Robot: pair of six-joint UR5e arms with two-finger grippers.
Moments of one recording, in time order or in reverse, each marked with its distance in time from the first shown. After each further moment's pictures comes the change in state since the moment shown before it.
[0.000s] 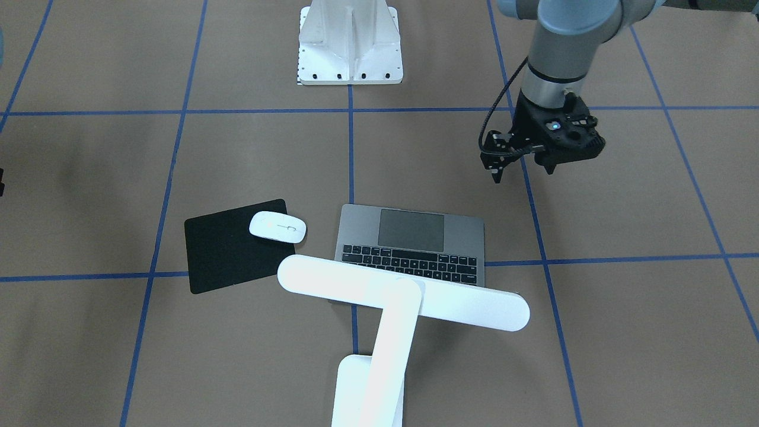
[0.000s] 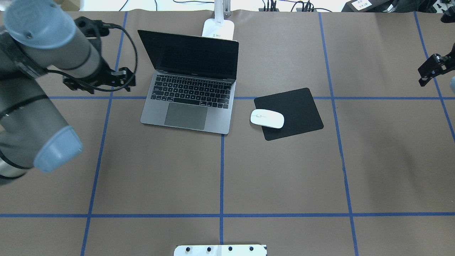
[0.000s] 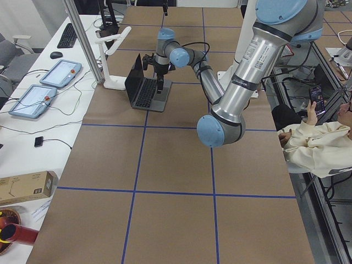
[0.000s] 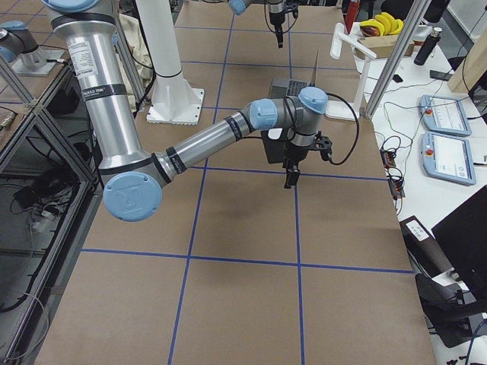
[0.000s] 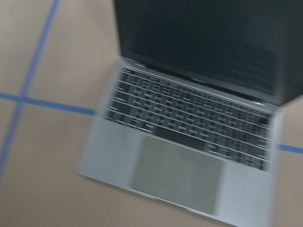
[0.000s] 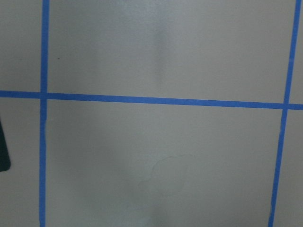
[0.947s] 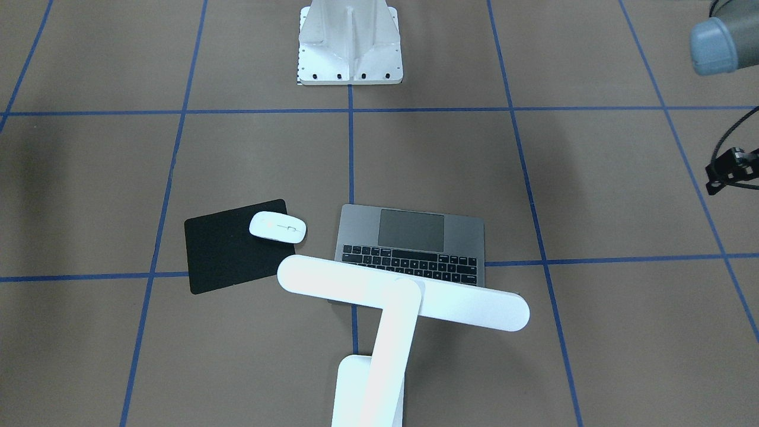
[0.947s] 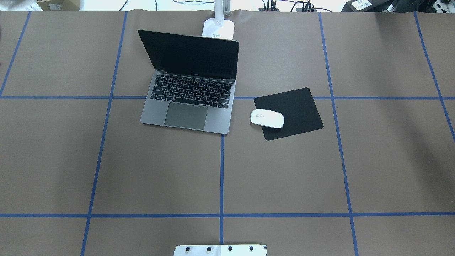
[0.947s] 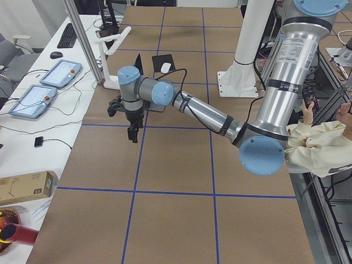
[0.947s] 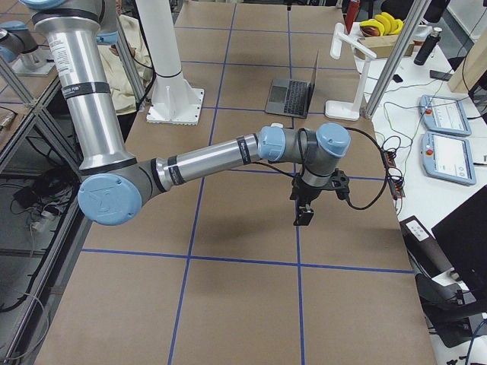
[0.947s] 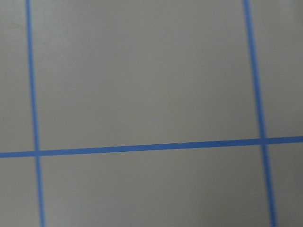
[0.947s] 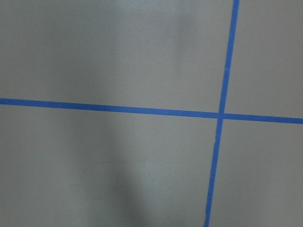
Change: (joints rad) left arm -0.510 0.239 0.210 -0.017 -0.266 0.838; right arm 0.214 -0.008 -0.179 0.001 0.040 -0.336
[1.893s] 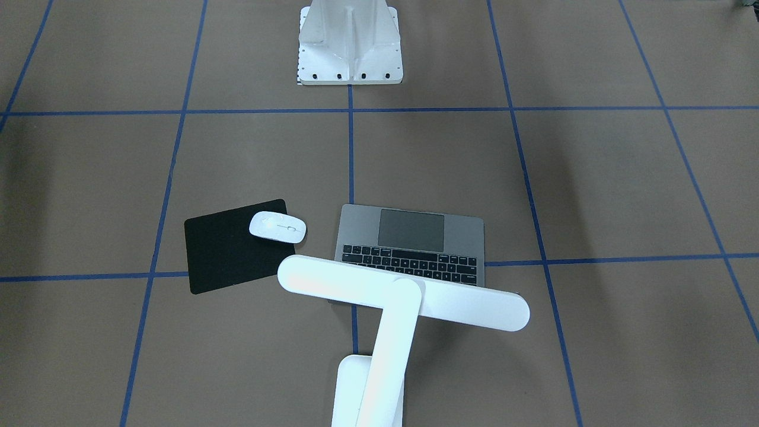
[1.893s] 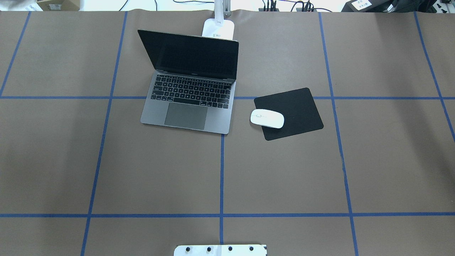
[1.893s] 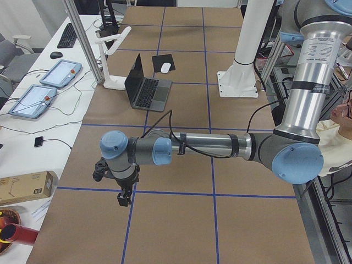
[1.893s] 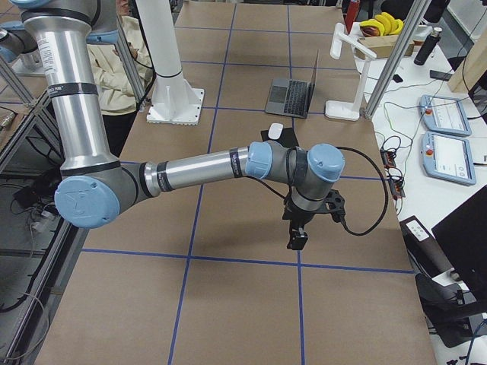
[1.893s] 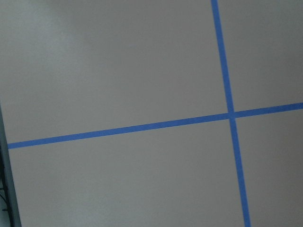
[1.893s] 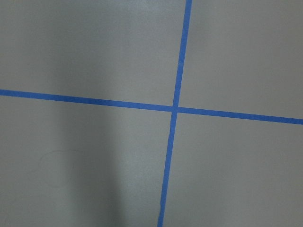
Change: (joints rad) left arm -0.314 0.073 0.376 -0.183 -0.069 0.429; right arm 0.094 -0.077 -0.021 0.029 -0.022 -0.151
